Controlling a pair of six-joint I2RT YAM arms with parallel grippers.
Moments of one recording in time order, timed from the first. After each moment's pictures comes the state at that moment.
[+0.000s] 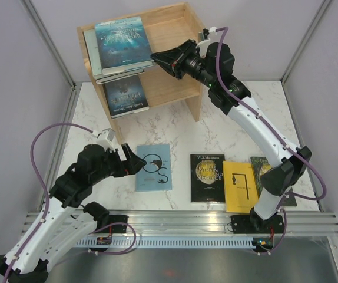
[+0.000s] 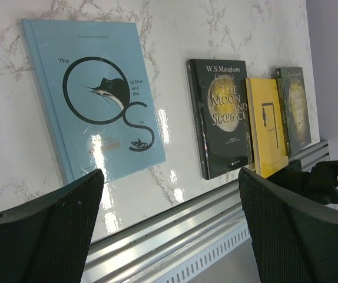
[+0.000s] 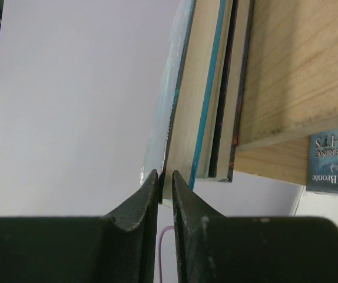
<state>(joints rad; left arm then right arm) -0.54 0.59 0.76 -0.70 0.09 -0.68 0.60 1.73 1.93 -0.09 -0.26 1.33</state>
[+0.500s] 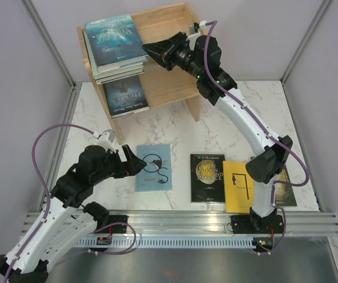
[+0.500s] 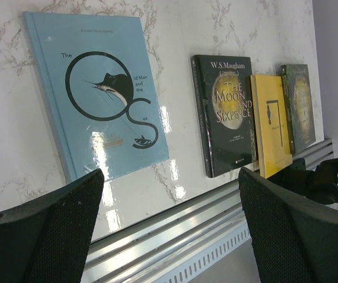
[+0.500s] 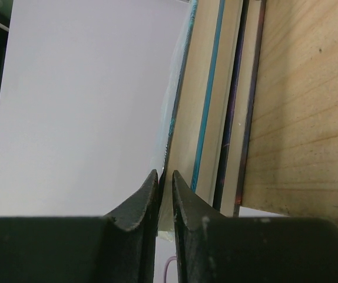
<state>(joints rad) -0.54 0.58 0.74 -0.70 0.09 -0.68 0.61 1.94 2.17 -0.09 -0.24 1.36</state>
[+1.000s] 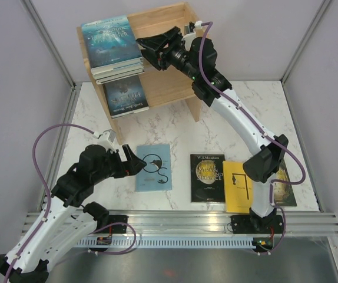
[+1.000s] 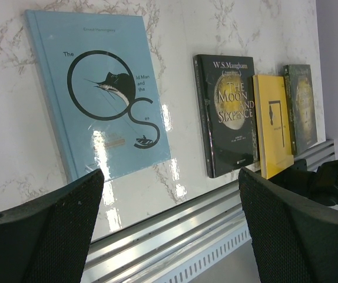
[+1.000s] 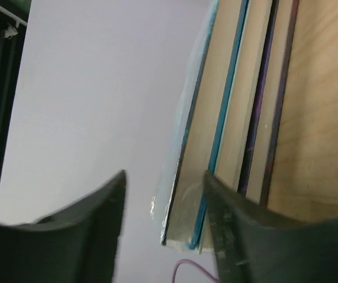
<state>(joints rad) -0.54 0.59 0.74 -0.70 0.09 -0.68 0.64 1.98 2.19 -0.03 -0.23 1.39</state>
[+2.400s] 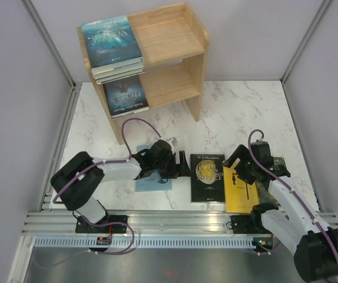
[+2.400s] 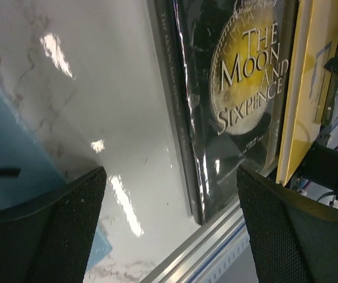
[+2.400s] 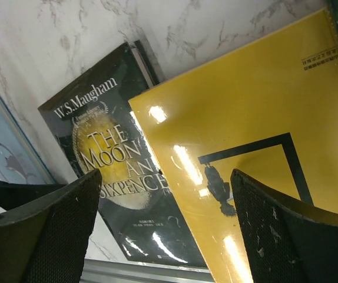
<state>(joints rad) -0.83 1.53 0.69 0.06 0.25 -0.84 0.17 0.88 0.50 -0.55 -0.11 0.84</state>
